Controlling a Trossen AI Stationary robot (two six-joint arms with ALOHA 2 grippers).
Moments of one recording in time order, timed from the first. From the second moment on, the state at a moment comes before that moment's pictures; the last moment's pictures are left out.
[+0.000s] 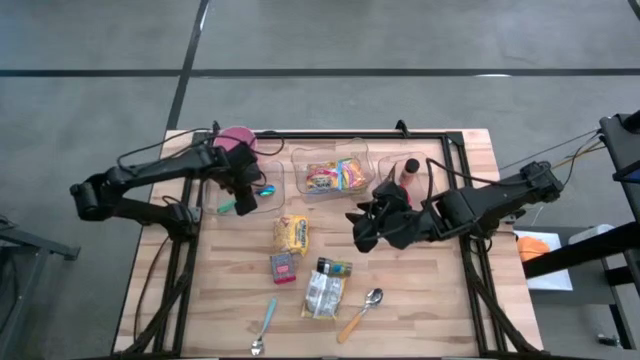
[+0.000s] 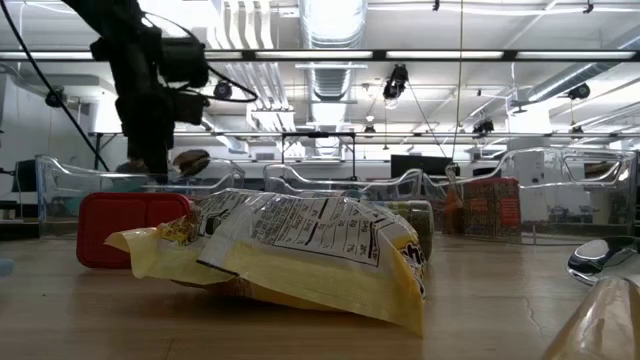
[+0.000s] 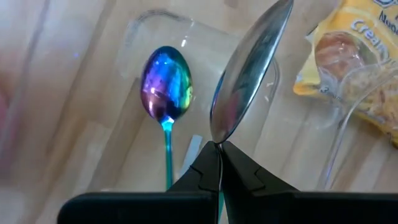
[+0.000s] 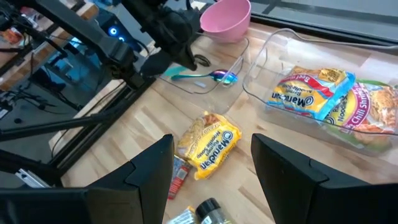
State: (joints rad) left arm 0.53 1.21 0.77 -0.84 0.12 0.08; right arm 0.38 1.47 1.51 -0.79 0.68 1.07
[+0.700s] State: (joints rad) left arm 0.53 1.30 0.61 -0.68 0.13 0.02; right arm 0.38 1.47 1.51 -0.80 0.68 1.09
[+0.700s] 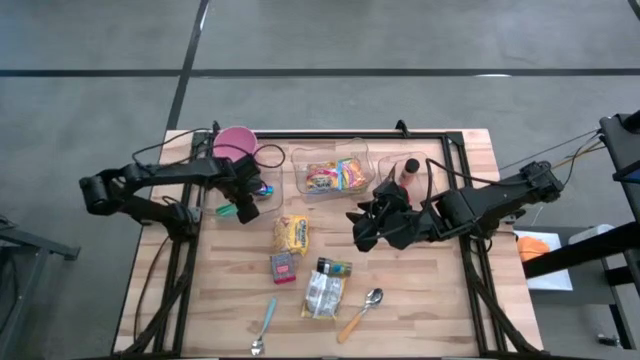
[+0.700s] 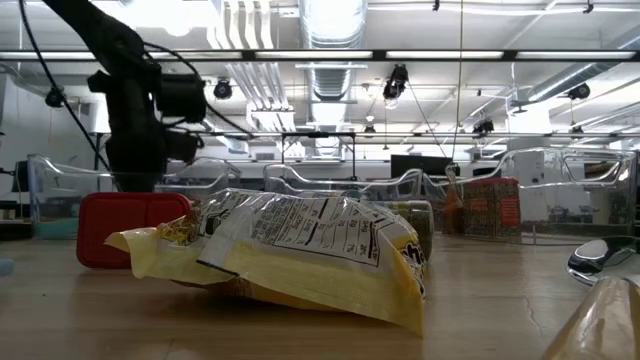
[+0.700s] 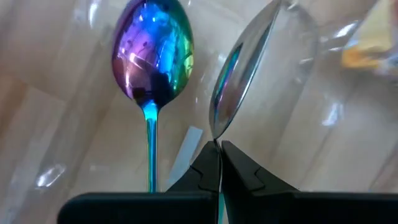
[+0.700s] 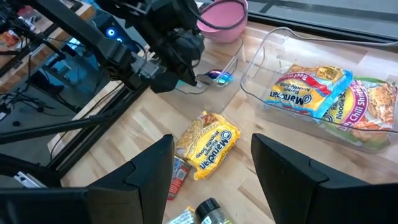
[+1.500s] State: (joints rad) left arm 0.53 1.40 0.61 -0.62 0.12 0.01; right arm 0.38 1.47 1.51 -0.81 0.68 1.10
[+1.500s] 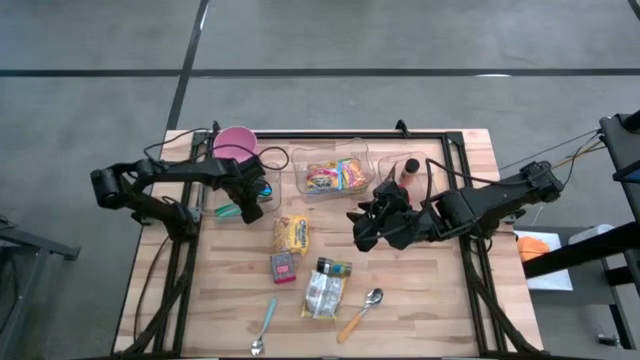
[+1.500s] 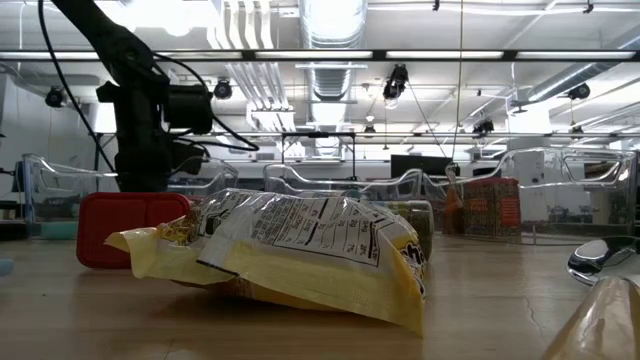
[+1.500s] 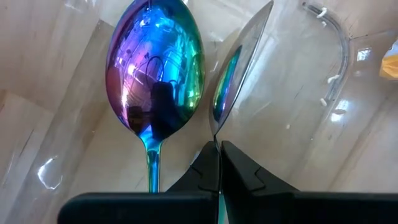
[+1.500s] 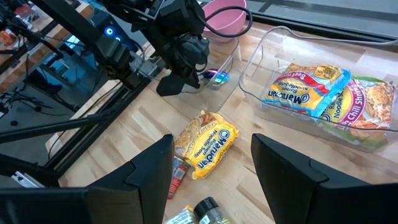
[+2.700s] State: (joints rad) left arm 0.53 1.40 0.69 -0.73 0.18 -0.14; right arm 0.38 1.47 1.51 -0.81 0.68 1.10
